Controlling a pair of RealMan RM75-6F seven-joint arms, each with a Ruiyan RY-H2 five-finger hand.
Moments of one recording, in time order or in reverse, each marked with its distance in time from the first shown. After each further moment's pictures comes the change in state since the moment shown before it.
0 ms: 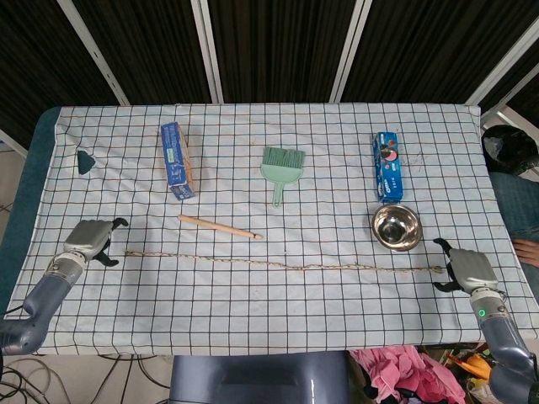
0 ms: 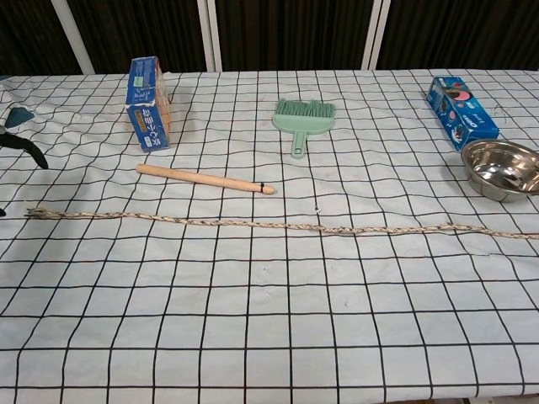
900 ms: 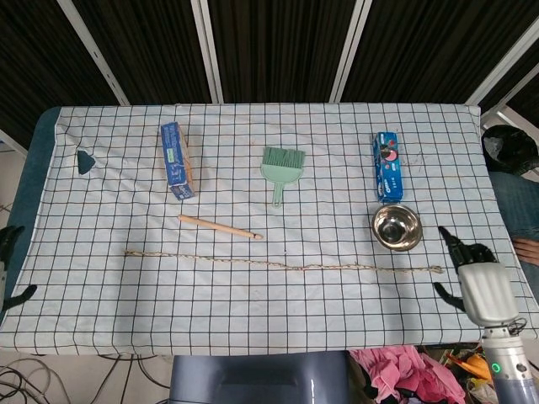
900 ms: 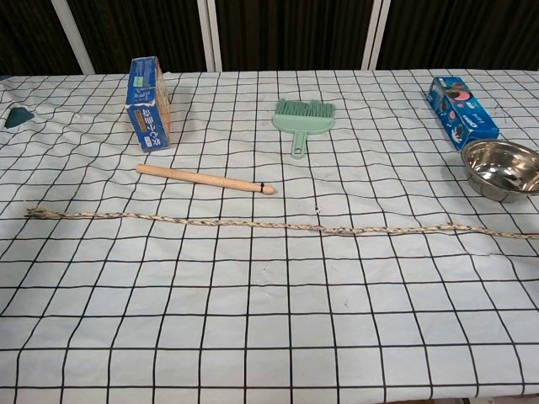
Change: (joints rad) left arm 0.516 0.234 0.119 -0.441 0.400 0.959 0.132; right arm -0.238 0.068 -0.065 -0.329 -0.466 0.701 -0.173
